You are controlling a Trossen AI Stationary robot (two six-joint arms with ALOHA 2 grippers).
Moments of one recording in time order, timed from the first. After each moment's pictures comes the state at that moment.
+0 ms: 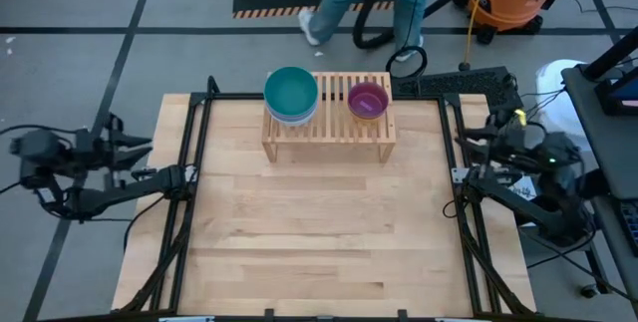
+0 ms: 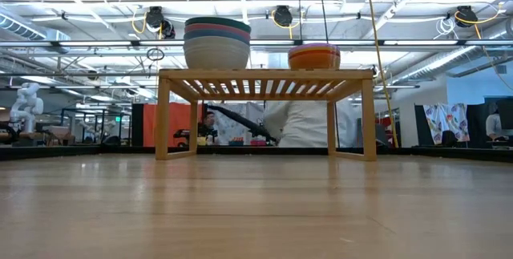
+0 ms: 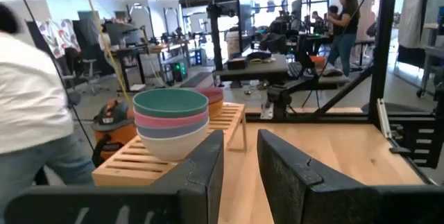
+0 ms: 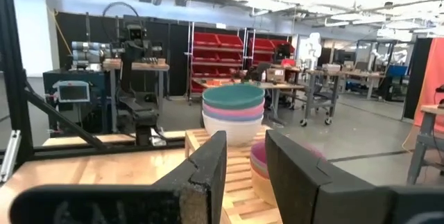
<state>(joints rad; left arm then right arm) 0.30 0.01 1.10 -1.06 0.08 0.10 -0.59 0.01 0.66 -0.53 -0.27 -0.01</state>
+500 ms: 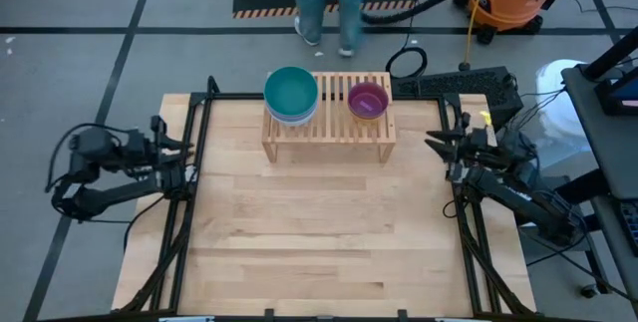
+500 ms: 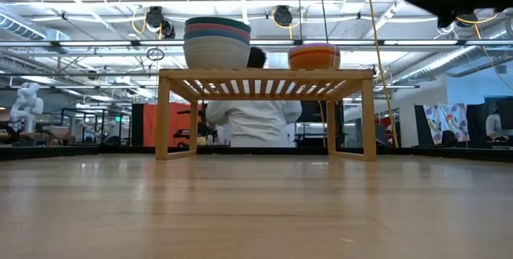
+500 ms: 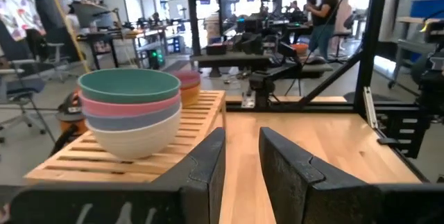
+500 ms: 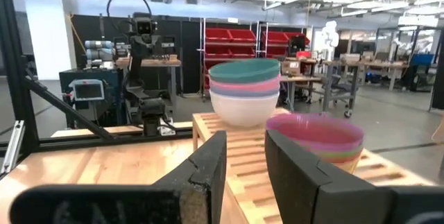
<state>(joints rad) 0.30 0.01 0.75 -0.76 0.17 0.07 -0.59 0.01 0.34 -0.22 -0.32 0.04</state>
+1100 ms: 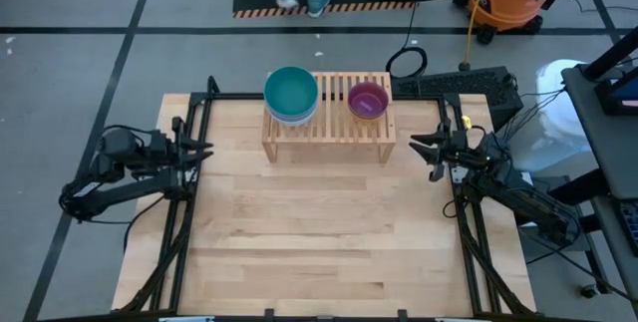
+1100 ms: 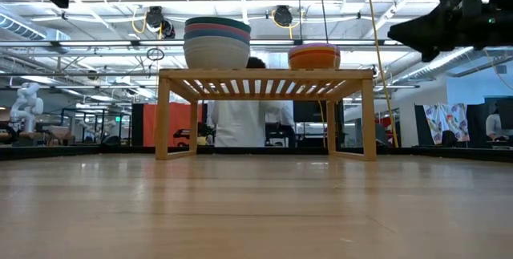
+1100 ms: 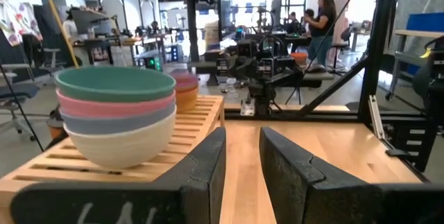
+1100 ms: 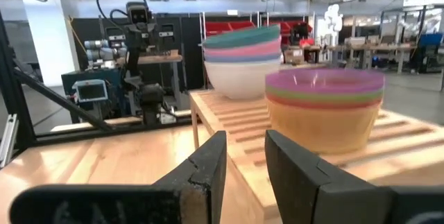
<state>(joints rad) 0.30 0.01 0.55 -0.50 0.19 0.04 -0.59 0.01 0.09 0.02 -0.32 0.09</state>
